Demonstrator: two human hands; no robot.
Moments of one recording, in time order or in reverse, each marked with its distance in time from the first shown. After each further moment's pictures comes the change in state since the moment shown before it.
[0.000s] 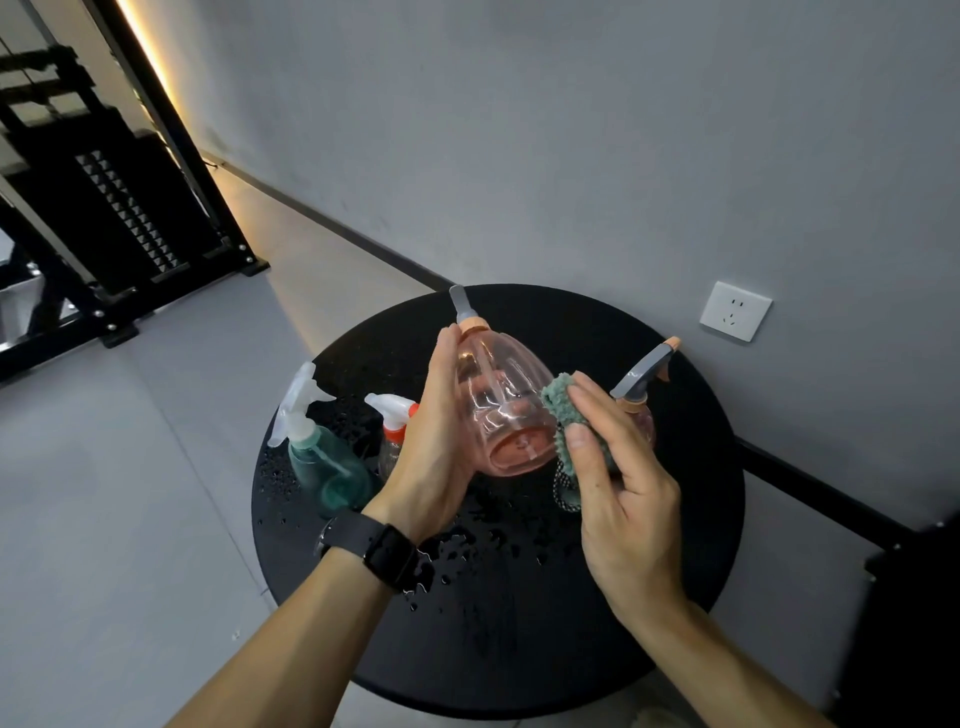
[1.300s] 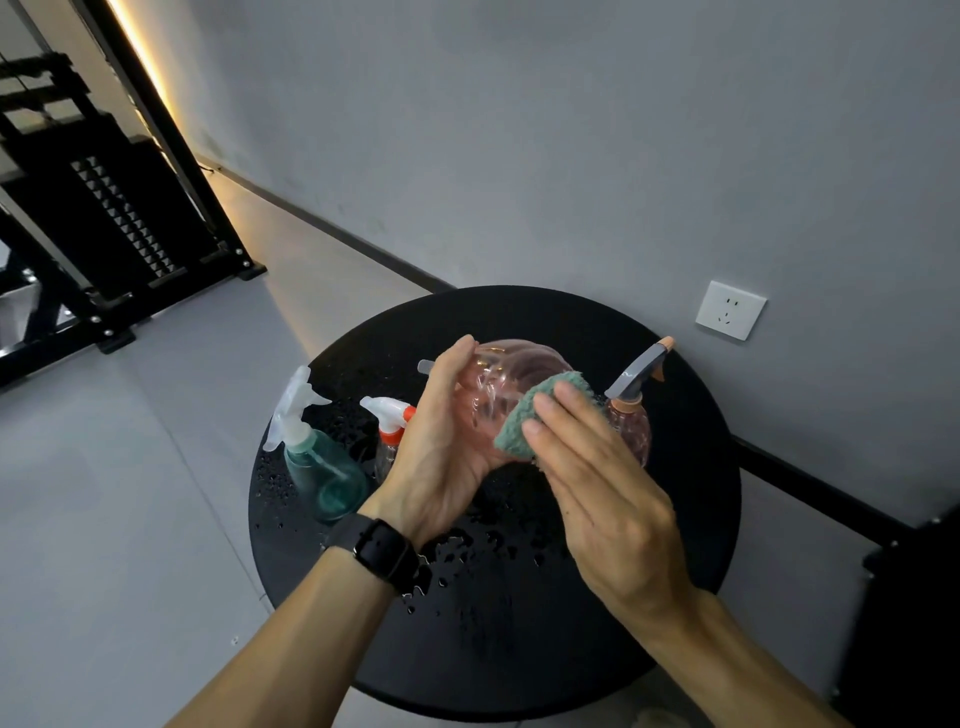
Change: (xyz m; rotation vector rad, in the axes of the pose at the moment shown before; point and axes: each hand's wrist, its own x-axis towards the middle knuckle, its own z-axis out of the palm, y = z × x) left_hand -0.002 0.001 0.003 -0.172 -0.233 -0.021; right_hand 0.004 0.002 -0.011 -0.487 -0.147 -0.568
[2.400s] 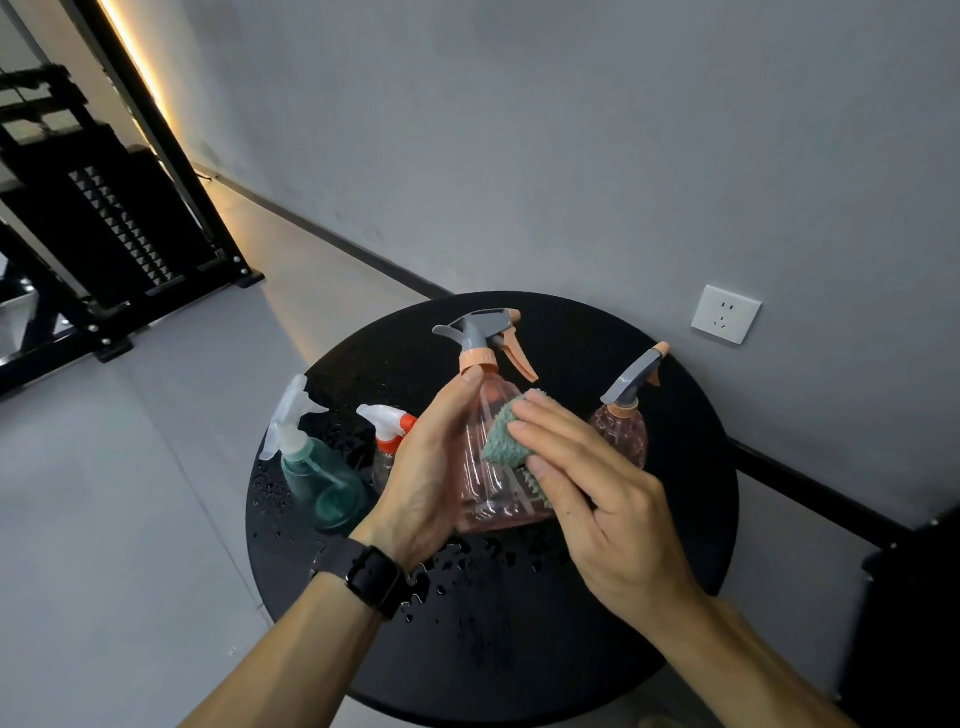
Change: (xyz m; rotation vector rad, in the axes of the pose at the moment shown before) left_hand -0.009 -0.006 -0.005 -0.016 0.048 -0.064; right_hand 0.012 -0.006 -0.009 0.383 -0.138 0.265
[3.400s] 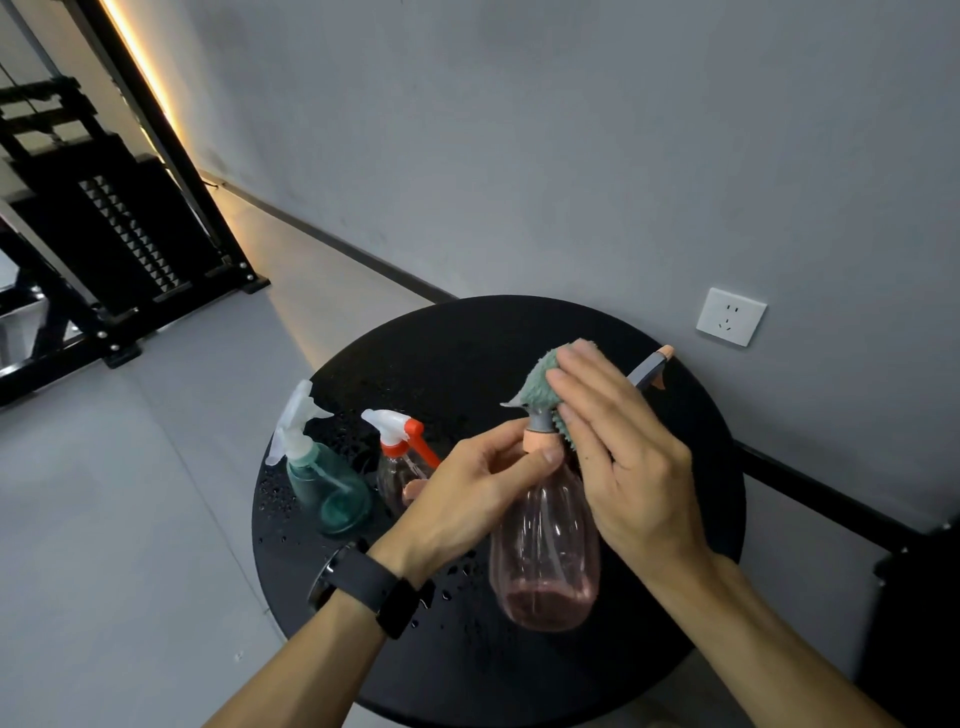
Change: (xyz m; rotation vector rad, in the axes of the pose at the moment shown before) left_hand -0.003 -0.016 0.000 0.593 -0.106 0.125; right_hand 0.021 0.021 -0.005 -0.268 0.171 -0.089
